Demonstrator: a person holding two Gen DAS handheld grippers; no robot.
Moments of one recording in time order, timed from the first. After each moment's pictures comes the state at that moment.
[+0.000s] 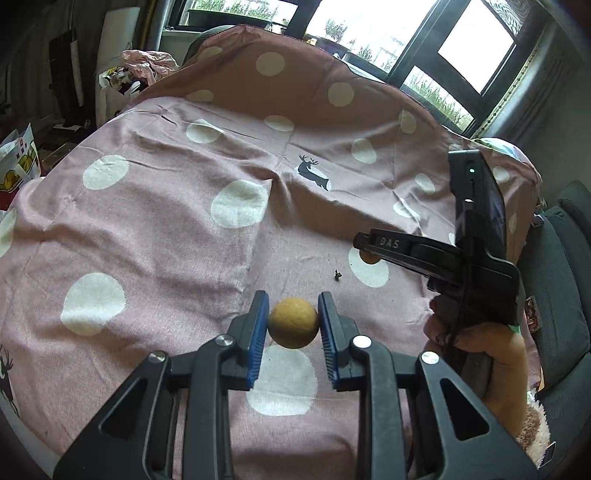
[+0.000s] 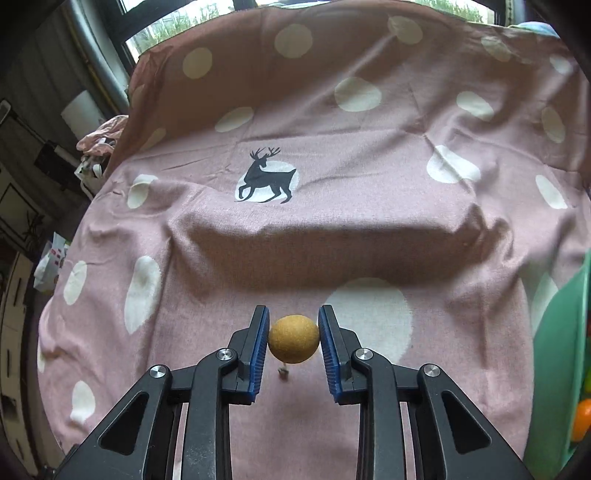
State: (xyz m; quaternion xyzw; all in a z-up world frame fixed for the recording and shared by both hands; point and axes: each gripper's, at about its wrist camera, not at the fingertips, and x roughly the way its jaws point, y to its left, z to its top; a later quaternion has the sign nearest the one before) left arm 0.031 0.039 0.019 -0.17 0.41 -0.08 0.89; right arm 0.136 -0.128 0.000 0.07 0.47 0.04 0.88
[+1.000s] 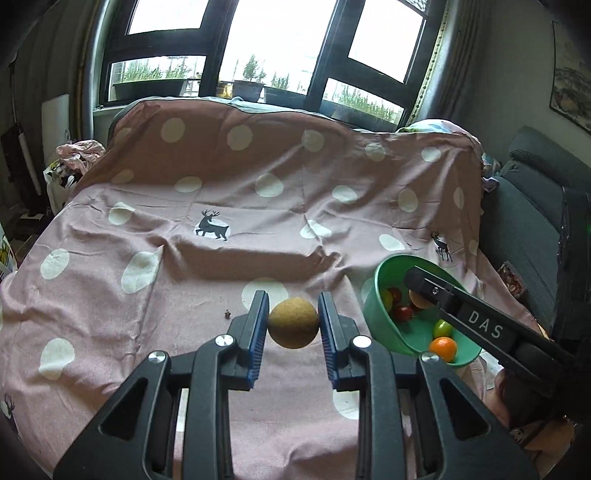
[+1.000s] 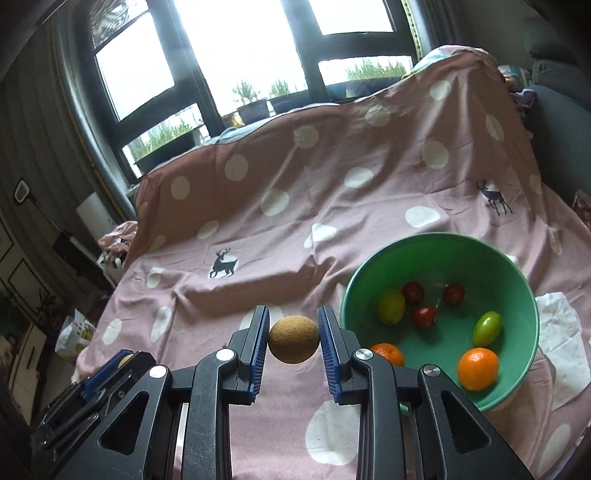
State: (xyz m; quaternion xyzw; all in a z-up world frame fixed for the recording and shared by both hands) left arm 0.003 -0.077 0.080 -0.07 0.32 -0.16 0.93; right arm 0.002 -0.245 0.078 0.16 0.31 -0.01 0.94
